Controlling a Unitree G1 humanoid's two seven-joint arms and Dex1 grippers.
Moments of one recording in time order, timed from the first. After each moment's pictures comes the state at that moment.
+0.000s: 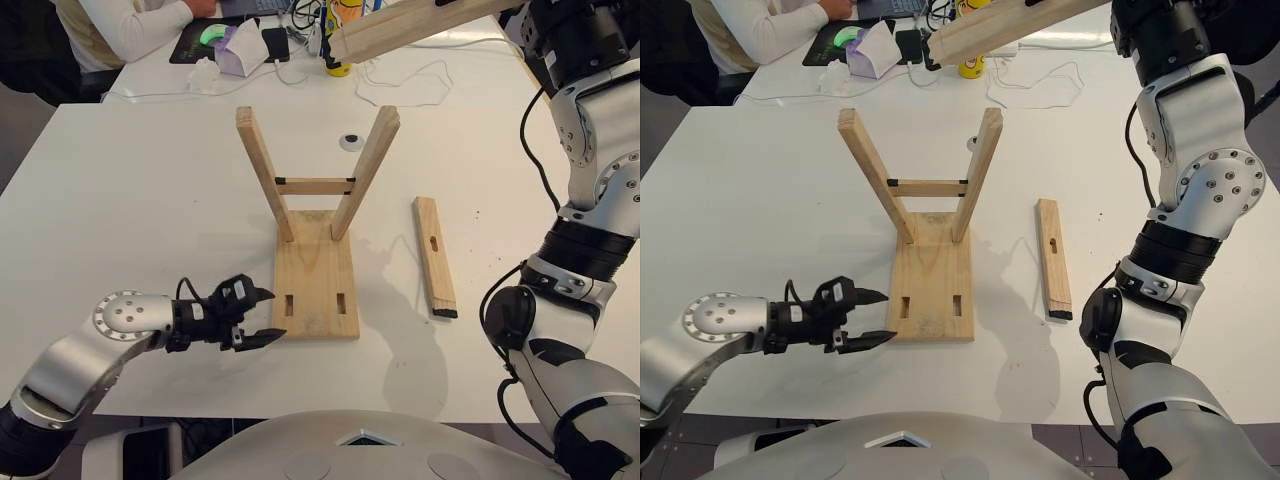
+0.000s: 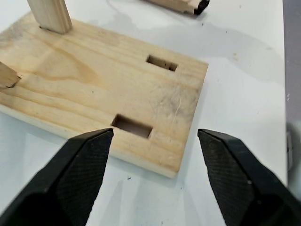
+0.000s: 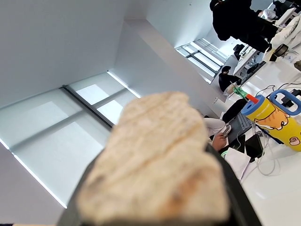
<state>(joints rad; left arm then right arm) 0.13 0.92 -0.23 -0.66 -0.36 0.67 -0.83 -0.79 -0.35 -0.43 -0.01 1.50 0.60 -0.23</state>
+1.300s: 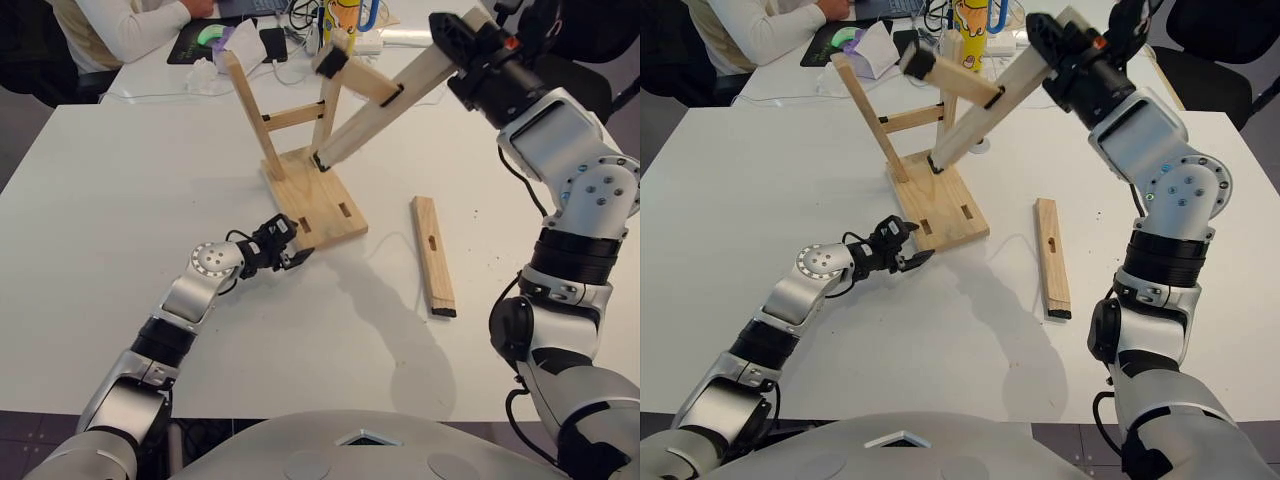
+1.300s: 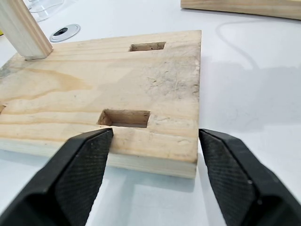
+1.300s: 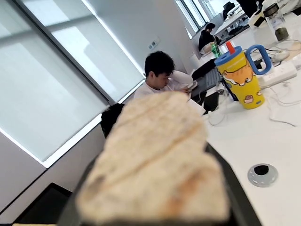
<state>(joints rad) -0.29 0.41 -0.36 0.13 -0.06 0.27 -0.63 -0.74 -0.40 -0.25 0.00 1.23 0.83 -0.13</state>
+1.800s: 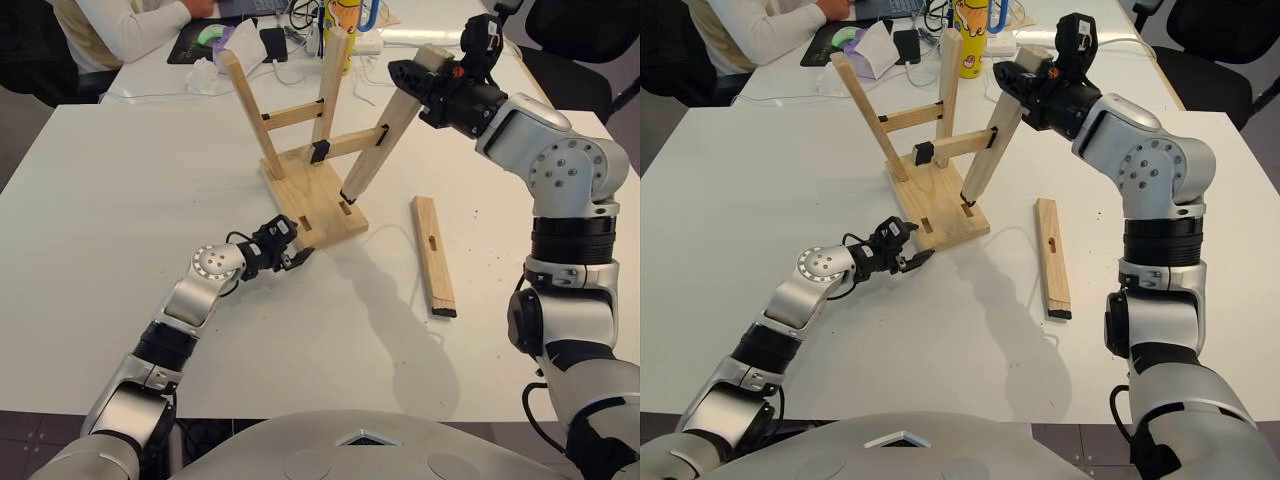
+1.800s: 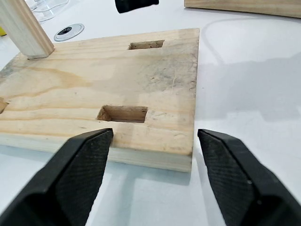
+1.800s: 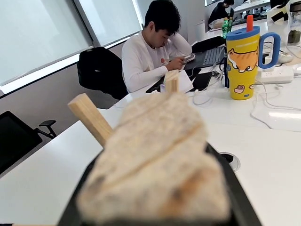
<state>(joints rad) -0.26 0.40 -0.34 0.07 -0.03 0.30 -0.64 -0.81 -0.47 -0.06 0.17 0.82 0.82 0.26</state>
